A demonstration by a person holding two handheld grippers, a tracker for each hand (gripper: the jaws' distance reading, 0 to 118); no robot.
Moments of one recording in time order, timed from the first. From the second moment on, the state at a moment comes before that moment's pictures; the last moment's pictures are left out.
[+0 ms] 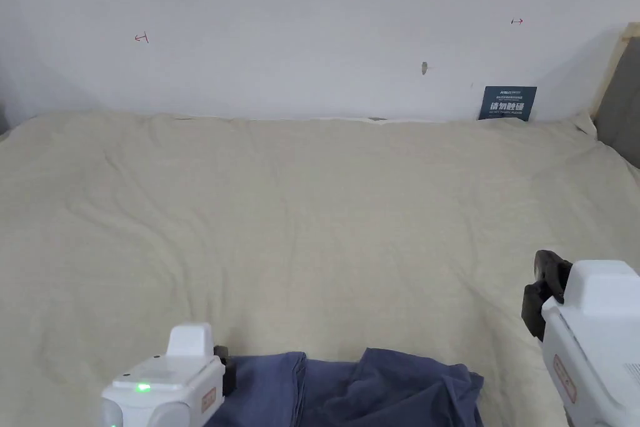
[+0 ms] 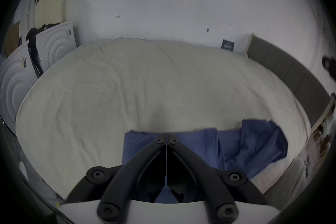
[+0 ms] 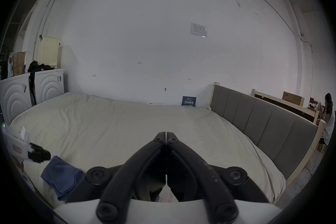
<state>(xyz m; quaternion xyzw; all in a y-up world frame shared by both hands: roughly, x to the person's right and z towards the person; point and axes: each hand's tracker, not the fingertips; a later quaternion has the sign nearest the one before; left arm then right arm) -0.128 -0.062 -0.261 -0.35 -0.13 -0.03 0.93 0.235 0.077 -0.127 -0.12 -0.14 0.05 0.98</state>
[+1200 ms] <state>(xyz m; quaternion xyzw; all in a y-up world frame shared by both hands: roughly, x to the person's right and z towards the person) -0.229 -0.052 -0.294 -0.44 -0.20 0.23 0.84 0.236 0.076 -0.137 -0.13 -0.14 0.06 0.98</state>
